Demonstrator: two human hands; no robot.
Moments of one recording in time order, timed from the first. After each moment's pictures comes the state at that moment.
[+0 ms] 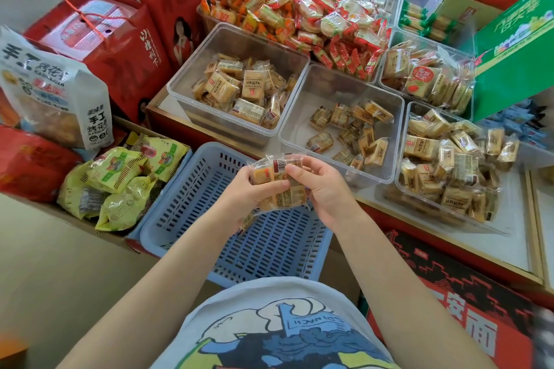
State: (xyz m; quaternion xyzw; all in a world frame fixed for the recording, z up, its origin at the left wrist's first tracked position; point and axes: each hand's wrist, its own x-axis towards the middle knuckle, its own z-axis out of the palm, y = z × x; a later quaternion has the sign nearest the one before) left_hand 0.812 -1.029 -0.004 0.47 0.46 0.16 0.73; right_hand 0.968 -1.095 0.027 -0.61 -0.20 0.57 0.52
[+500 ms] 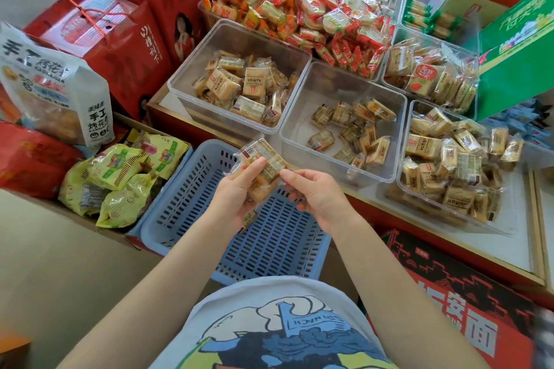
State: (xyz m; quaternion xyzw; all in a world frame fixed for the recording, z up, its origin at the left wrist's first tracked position) left_hand 0.812 -1.033 0.000 0.24 0.50 0.28 0.79; right_hand 0.963 -1.096 0.010 -0.67 -0.21 0.56 0.44
